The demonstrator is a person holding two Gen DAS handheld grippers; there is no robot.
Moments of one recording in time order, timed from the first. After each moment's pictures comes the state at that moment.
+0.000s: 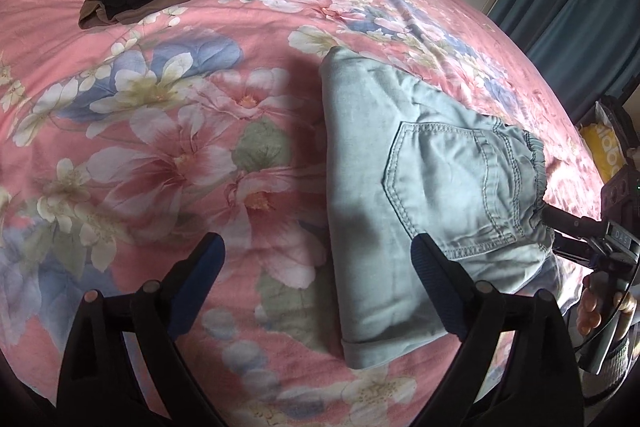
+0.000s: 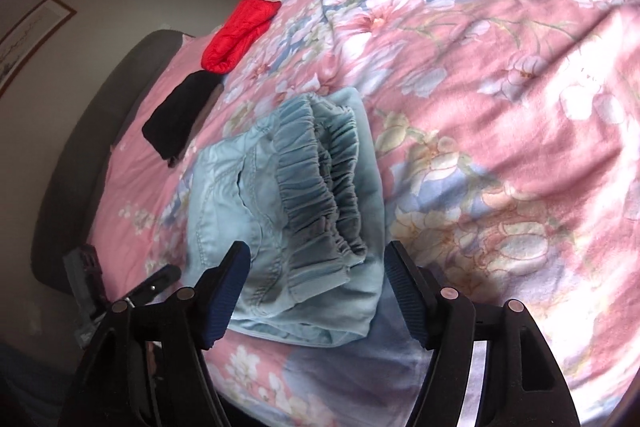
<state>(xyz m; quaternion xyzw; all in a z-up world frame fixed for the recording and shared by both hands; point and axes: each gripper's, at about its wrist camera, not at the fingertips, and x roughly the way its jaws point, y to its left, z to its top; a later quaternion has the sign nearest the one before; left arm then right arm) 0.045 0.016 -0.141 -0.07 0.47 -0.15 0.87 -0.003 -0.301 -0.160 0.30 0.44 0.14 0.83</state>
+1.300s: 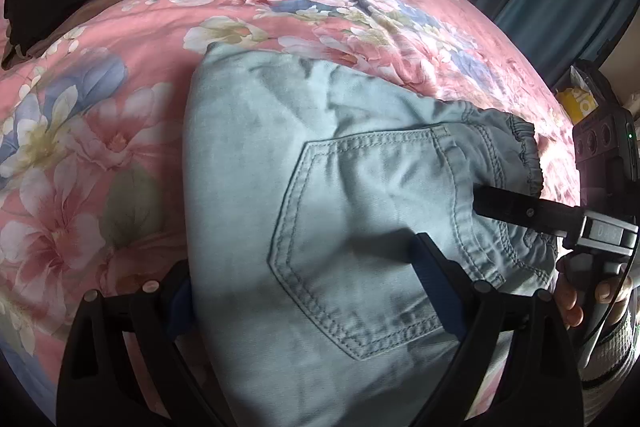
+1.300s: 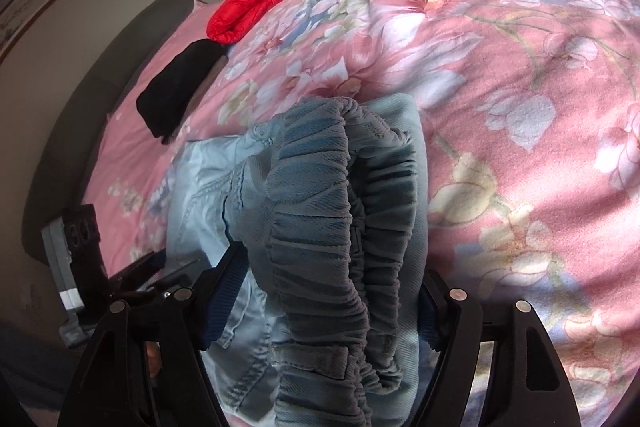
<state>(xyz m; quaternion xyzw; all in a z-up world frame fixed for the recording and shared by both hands) 0.090 -0.049 -0.158 -0.04 0.48 -0.22 0.85 0.060 -0.269 -0.166 0.24 0.46 0.19 0.84</state>
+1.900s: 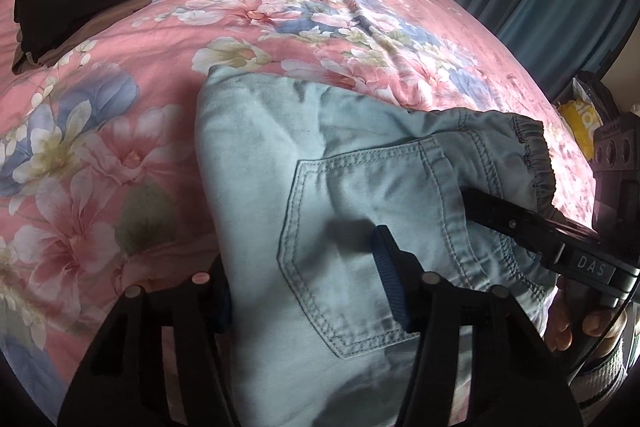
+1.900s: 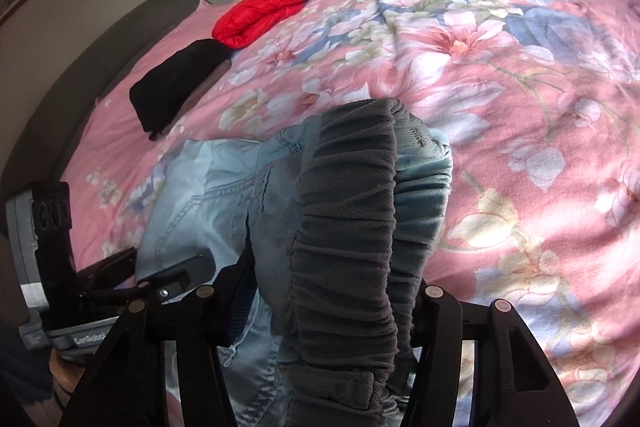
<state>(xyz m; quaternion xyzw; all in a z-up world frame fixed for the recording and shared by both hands) 0.087 -0.044 -0.140 -0.05 0.47 -0.21 0.86 0.053 -0.240 -0.142 0.17 0.41 0.16 0.88</state>
